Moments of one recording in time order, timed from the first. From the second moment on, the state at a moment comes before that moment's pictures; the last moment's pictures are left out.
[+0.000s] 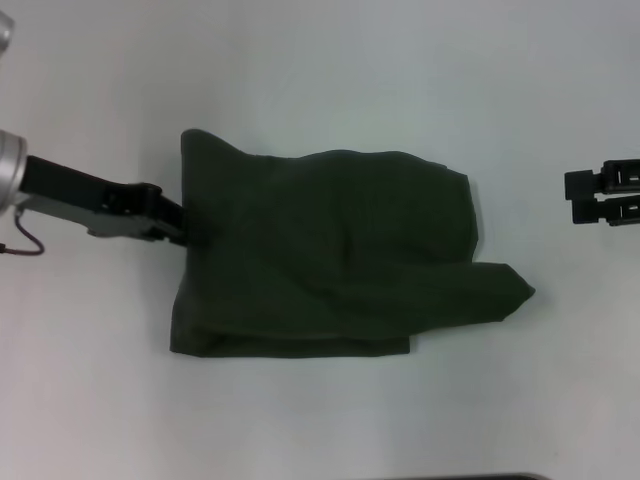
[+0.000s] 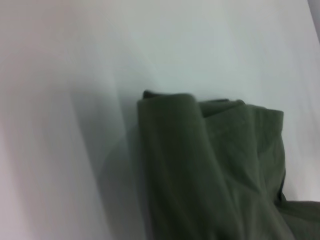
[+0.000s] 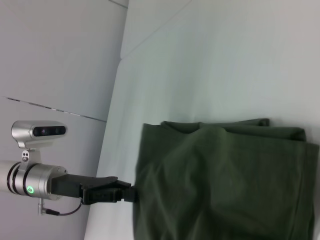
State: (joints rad) left arm -0.68 -1.99 -2.29 -0.72 -0.80 1.63 -2.51; right arm 0.51 1.83 -0.52 -0.56 -2.24 -1.85 2.32
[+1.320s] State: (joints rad) left arm -0.64 -2.06 -2.48 -0.84 -0.86 1.85 -2.48; right arm 0.62 1.86 -0.65 -0.55 -2.33 -1.65 2.45
